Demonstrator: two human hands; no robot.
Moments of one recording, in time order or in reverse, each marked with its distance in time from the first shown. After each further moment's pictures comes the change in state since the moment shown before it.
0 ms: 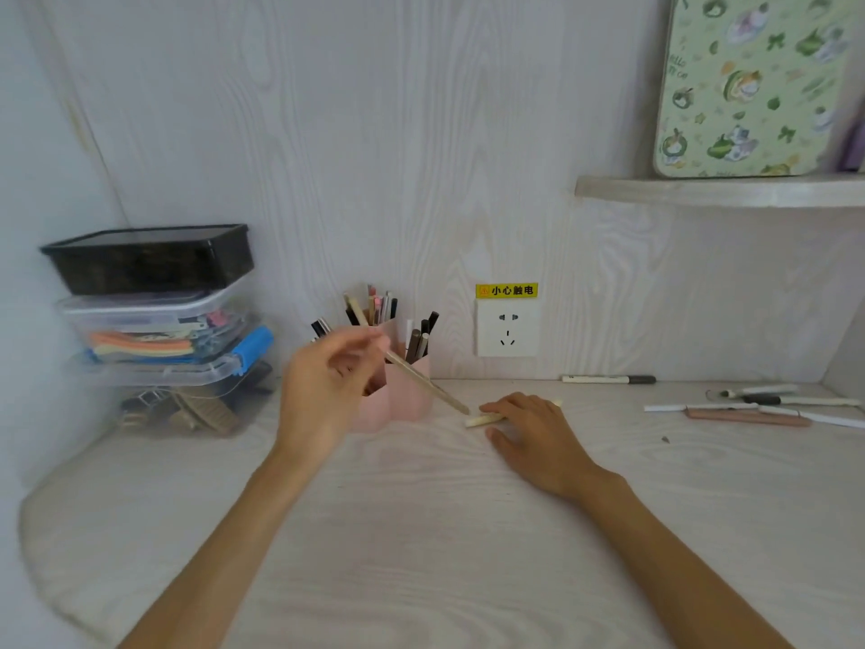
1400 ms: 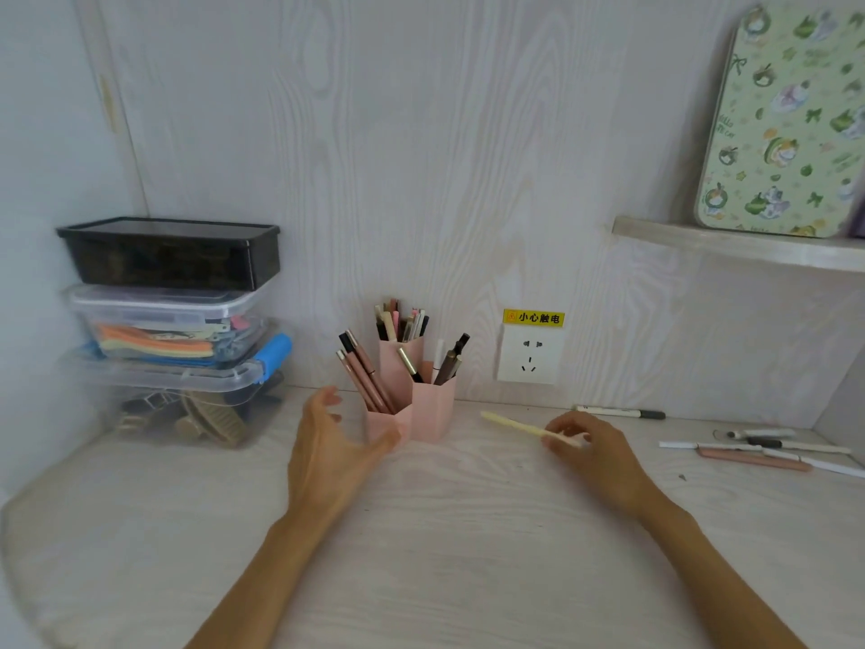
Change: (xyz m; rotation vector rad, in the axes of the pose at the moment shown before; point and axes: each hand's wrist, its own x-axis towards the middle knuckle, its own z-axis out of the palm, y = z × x) left_hand -0.020 -0.094 0.002 0.280 -0.001 -0.387; right_hand -0.002 0.005 -0.033 0.245 0.151 0.299
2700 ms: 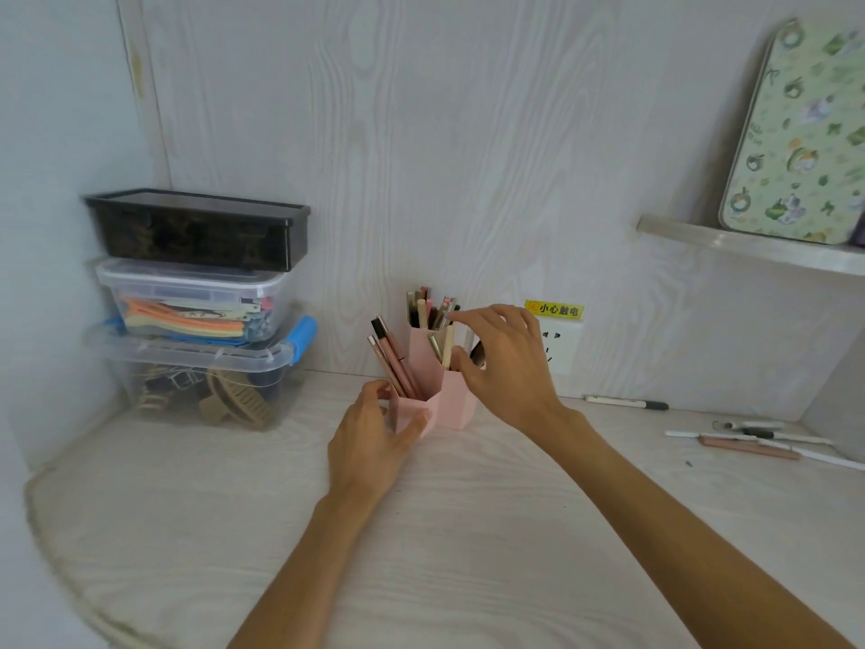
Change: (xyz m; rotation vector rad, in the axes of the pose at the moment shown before) left_hand 0.001 -0.004 0.007 -0.001 -0.147 0.056; right_hand 0.027 -0.147 0.054 -0.427 0.313 -0.575
